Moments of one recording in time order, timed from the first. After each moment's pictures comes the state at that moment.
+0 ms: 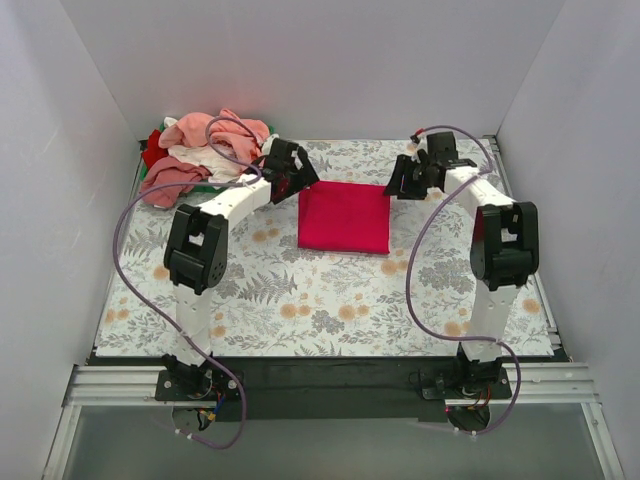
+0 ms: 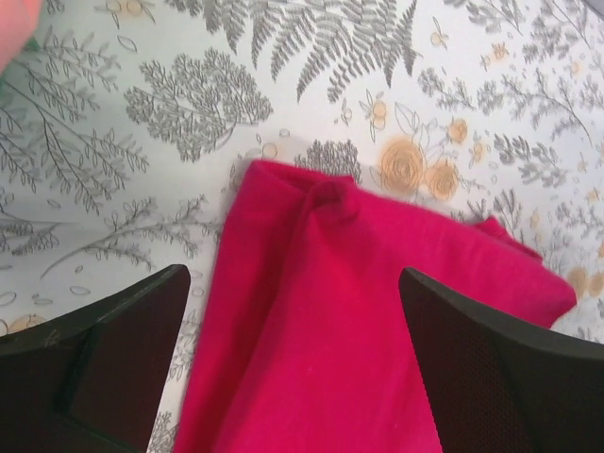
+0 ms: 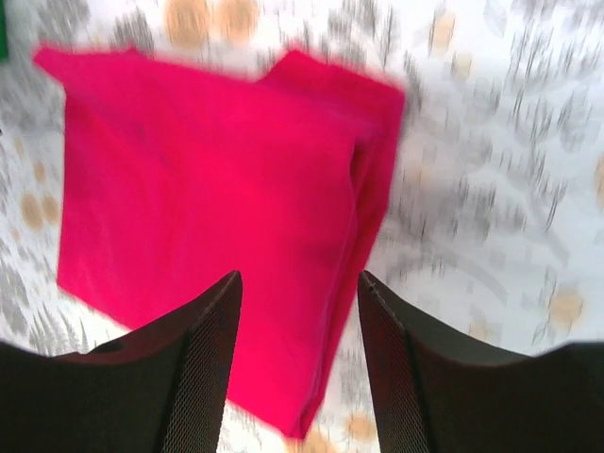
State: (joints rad) left arm -0.43 2.14 1.71 -0.33 -0.18 -0.79; right arm 0.14 2.05 1.61 -0.43 -0.43 0.29
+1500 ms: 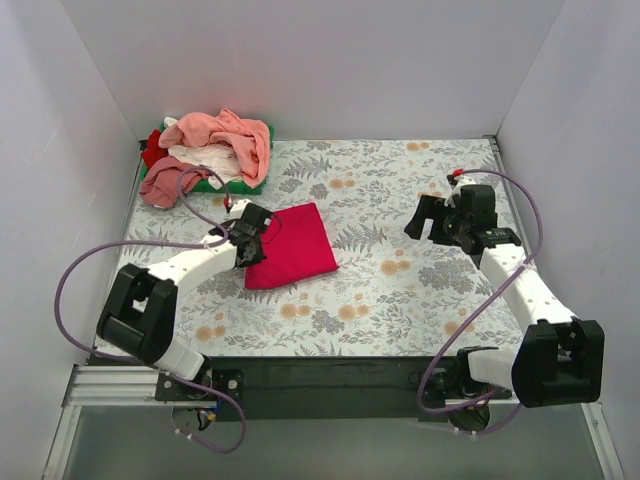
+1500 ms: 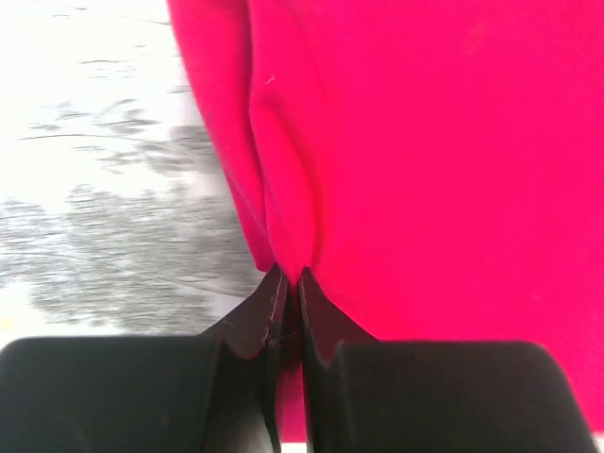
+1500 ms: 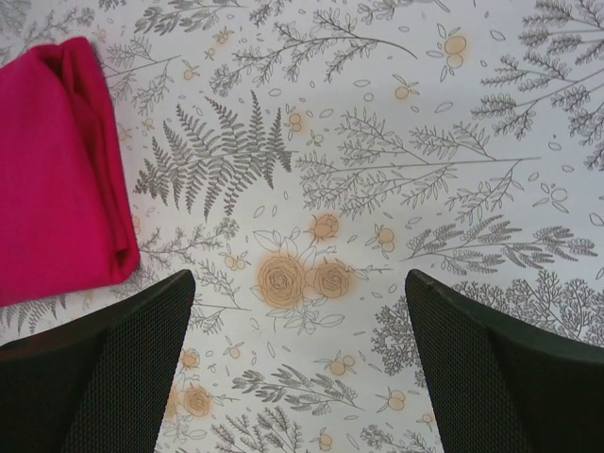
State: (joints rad) left arm -0.47 1.54 0.93 -0.48 -0.41 -0.63; right arm 0.12 1.20 0.84 -0.34 -0.24 0.30
